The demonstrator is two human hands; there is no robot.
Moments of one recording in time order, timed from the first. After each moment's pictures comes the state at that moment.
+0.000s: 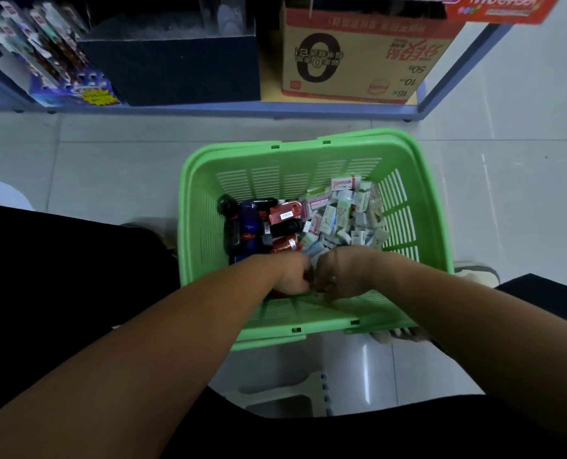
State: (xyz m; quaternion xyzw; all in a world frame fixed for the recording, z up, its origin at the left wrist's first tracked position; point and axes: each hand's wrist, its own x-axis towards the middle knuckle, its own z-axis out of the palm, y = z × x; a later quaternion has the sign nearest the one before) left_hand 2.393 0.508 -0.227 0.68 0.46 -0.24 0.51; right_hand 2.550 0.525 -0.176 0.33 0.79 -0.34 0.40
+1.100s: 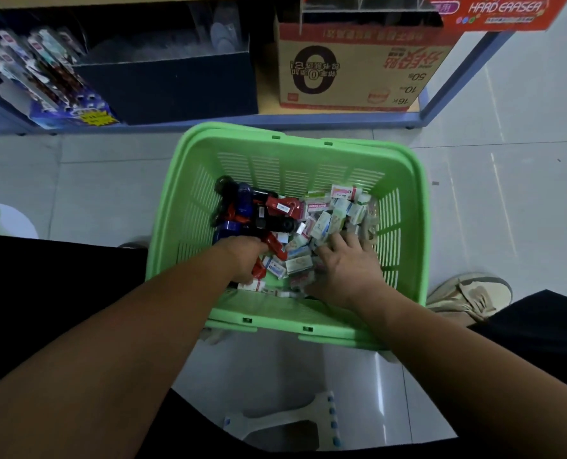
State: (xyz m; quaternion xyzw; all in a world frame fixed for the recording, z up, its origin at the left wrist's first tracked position) left_hand 2.313 0.555 -0.246 0.74 0.50 -0.31 0.33; right_hand 2.539 0.520 -0.184 0.55 0.77 -0.21 0.27
